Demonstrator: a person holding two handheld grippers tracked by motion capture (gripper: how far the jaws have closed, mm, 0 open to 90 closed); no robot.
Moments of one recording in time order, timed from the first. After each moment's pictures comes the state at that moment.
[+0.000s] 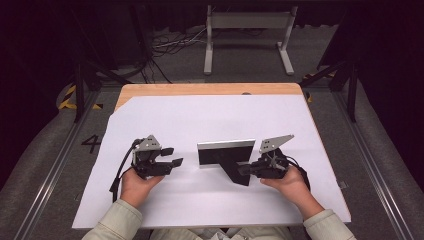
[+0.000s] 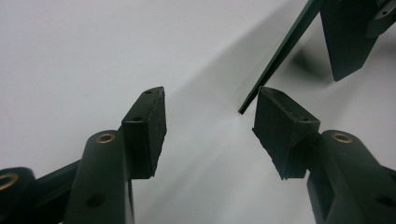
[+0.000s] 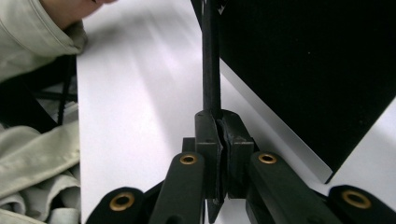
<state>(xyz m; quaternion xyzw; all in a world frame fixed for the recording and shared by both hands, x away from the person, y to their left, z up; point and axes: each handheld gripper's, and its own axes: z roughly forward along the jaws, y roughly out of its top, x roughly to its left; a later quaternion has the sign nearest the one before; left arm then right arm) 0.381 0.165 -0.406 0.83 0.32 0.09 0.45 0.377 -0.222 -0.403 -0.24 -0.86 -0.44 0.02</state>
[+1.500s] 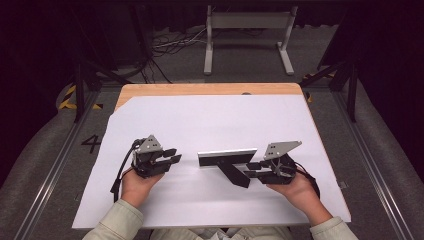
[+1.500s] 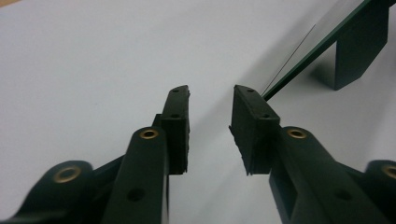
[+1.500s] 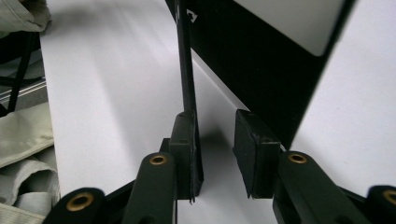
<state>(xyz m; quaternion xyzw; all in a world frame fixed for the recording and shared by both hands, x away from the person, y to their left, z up) 0.374 0.162 -0.398 0.83 0.31 0.12 0.45 0.352 -0.230 -0.384 -0.24 -0.88 -0.41 -0.07</state>
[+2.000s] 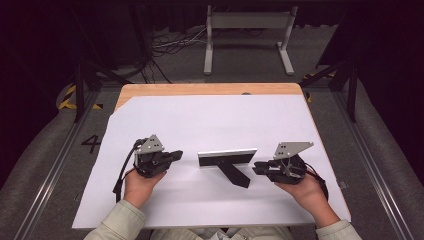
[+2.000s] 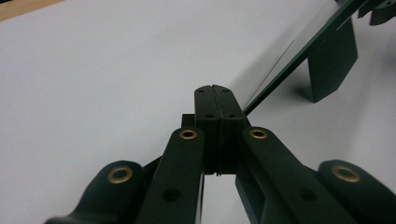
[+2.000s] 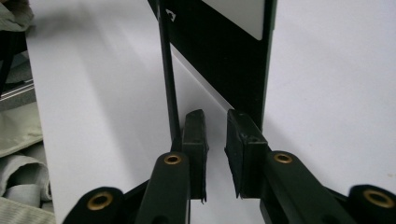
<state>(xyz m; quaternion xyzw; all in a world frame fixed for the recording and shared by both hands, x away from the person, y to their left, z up) 0.370 0.153 -0.392 0.83 0.29 0.11 0.47 0.347 -0.249 -0.378 -0.25 -0.87 -0.41 -0.10</state>
